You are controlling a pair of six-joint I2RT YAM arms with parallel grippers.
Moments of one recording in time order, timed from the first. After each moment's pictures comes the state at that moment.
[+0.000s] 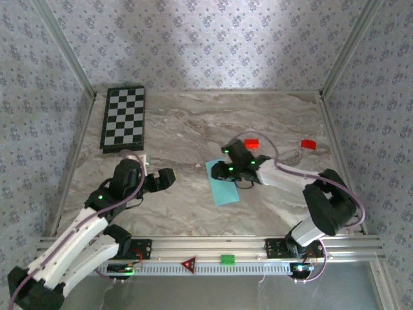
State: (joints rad) left arm -0.54 0.73 0.57 -0.50 0.15 -0.73; right arm 0.64 1.50 0.80 -0.21 -0.29 0.71
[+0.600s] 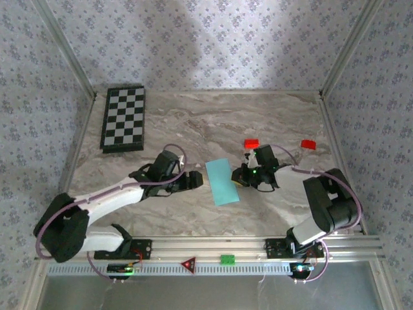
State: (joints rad) left arm -0.72 1.29 0.65 -0.18 0.30 -0.84; right arm 0.38 1.54 0.60 -0.02 -0.62 0.75
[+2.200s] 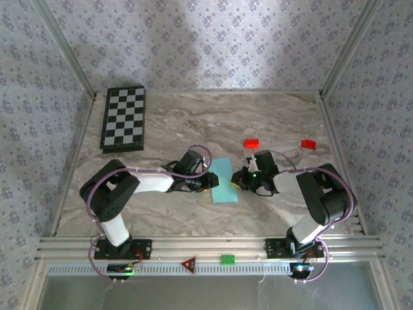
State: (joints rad) left arm -0.81 1.73 0.79 0.11 0.38 -0.99; right arm 0.38 1.60 0.50 0.21 -0.60 0.89
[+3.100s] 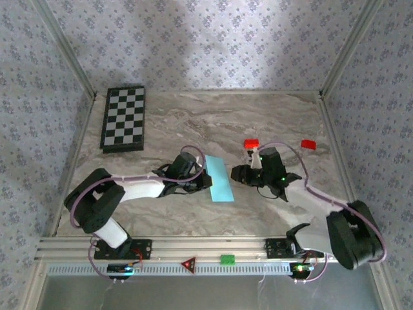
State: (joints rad) left arm -0.81 1.58 0.69 0.14 0.34 -1.02; right arm 0.47 1.18 0.50 0.00 -0.48 0.66
